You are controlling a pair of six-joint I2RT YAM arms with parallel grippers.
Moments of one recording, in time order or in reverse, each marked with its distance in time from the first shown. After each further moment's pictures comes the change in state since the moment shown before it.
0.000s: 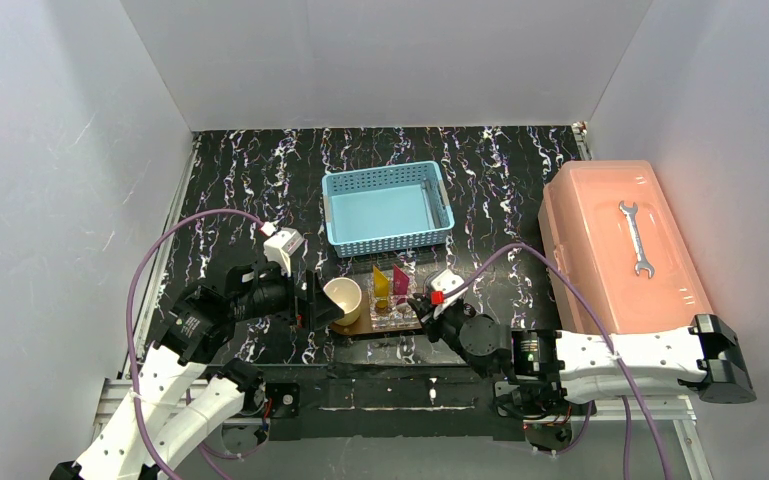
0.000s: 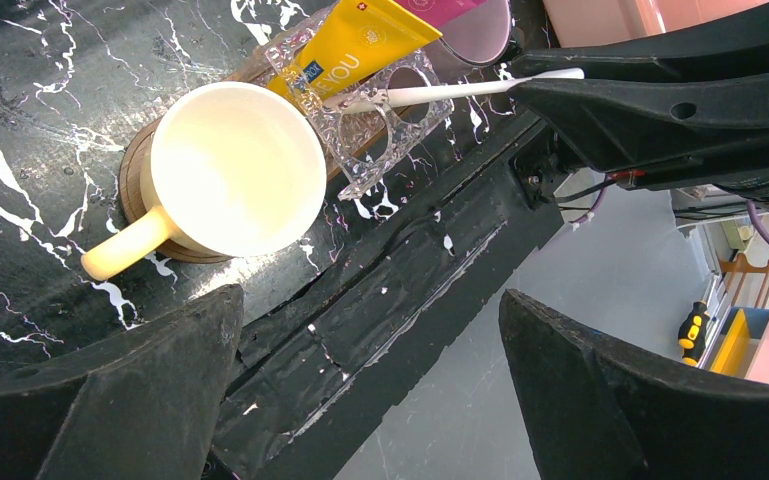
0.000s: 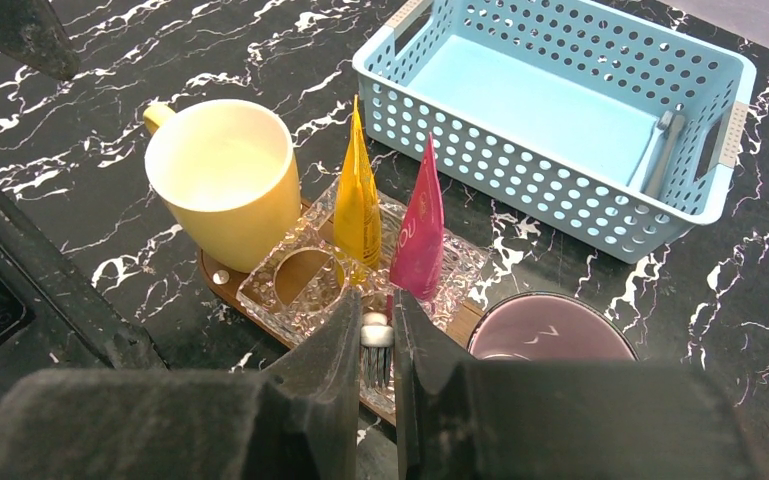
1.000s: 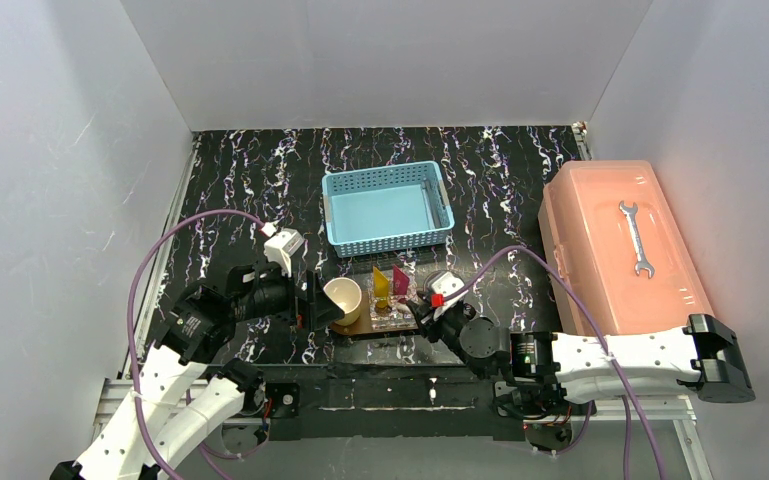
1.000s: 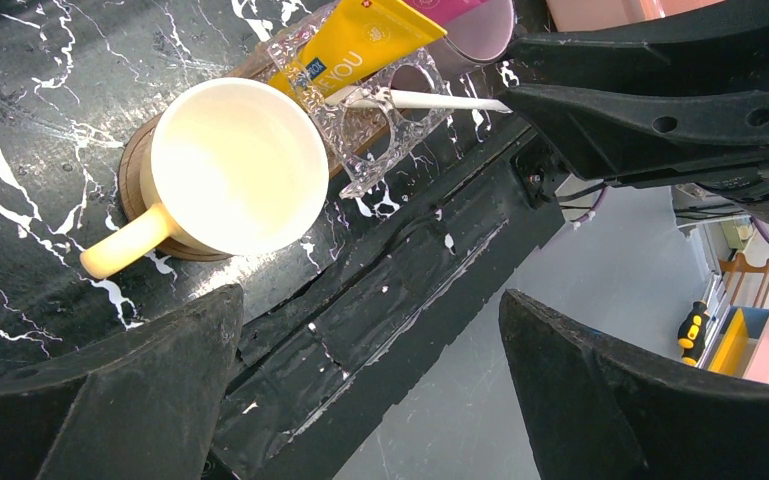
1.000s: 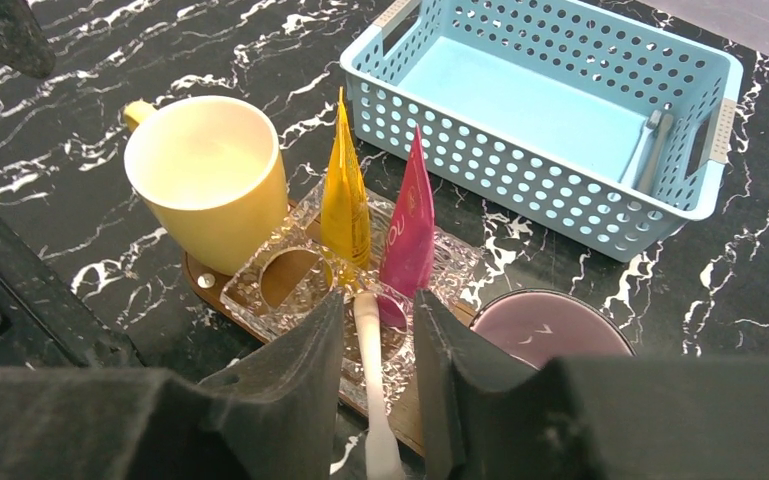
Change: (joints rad) left arm 0.000 0.000 -0.005 0.001 0.000 -0.002; right arm 0.000 0.013 -0.051 0.094 0.026 -0.023
